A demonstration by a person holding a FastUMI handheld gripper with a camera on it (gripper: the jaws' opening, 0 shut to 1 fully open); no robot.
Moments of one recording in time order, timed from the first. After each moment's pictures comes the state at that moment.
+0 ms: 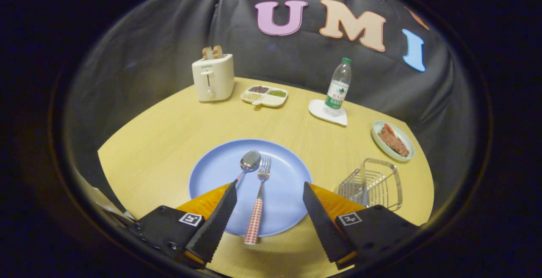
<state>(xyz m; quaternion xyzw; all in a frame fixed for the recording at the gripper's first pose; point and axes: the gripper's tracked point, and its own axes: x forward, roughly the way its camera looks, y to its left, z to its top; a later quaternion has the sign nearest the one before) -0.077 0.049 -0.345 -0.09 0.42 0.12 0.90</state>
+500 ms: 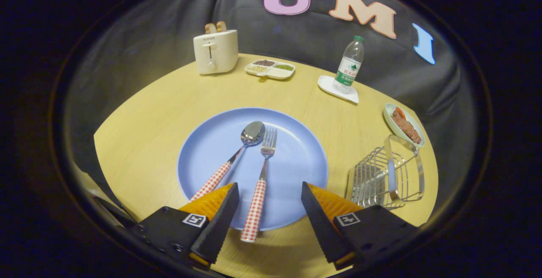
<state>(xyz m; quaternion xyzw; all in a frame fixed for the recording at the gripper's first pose) -0.096 0.047 -0.387 -0.10 0.48 0.14 0.86</state>
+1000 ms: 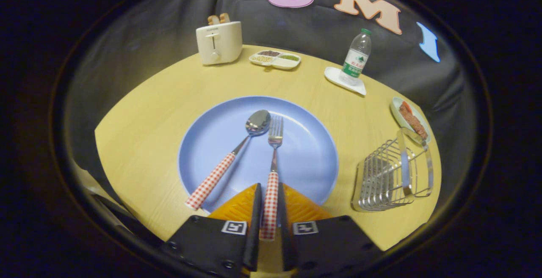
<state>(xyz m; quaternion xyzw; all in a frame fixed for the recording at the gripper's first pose) -0.105 0.048 -0.395 -0.11 0.50 0.14 0.85</state>
